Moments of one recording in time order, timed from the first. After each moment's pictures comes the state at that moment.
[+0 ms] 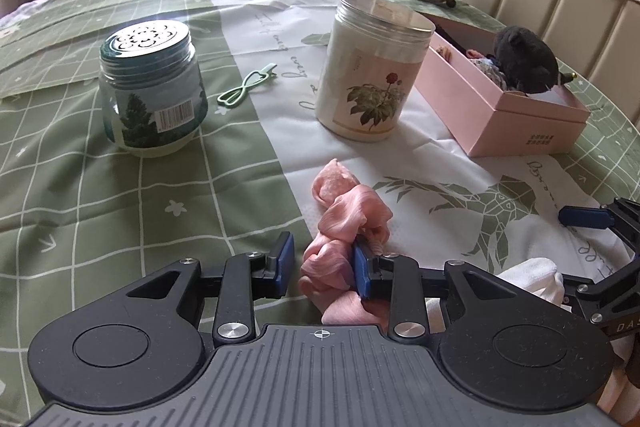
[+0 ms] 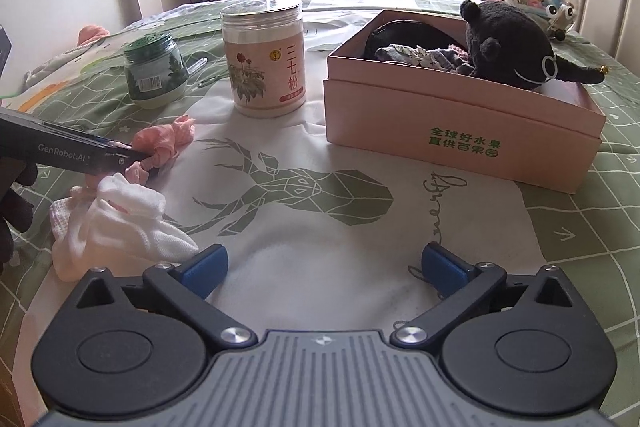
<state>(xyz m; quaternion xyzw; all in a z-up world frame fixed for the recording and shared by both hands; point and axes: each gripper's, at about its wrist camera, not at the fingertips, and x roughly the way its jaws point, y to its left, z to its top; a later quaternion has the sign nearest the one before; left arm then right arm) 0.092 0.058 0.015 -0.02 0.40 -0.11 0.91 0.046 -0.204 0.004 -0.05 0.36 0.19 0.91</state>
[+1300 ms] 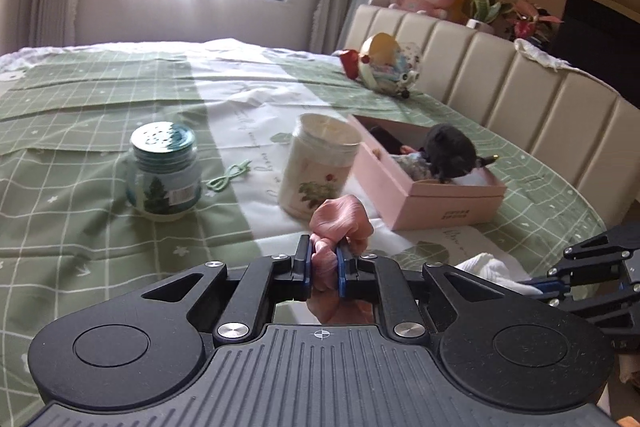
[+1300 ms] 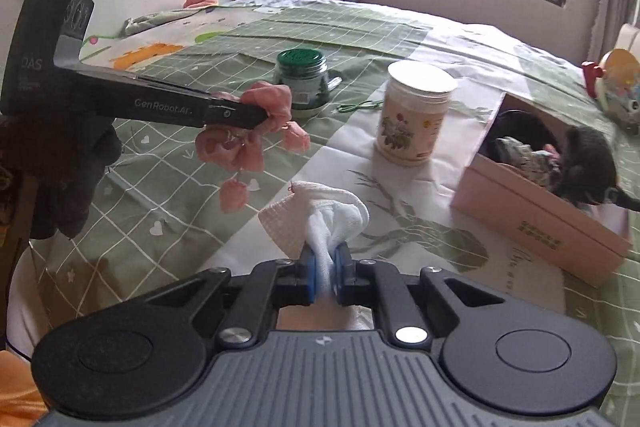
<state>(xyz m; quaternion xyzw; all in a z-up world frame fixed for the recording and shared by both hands) 0.022 0.067 0.084 -0.07 0.28 -0.17 0.94 -0.027 -0.190 0.093 -0.12 0.33 0.30 0.89</state>
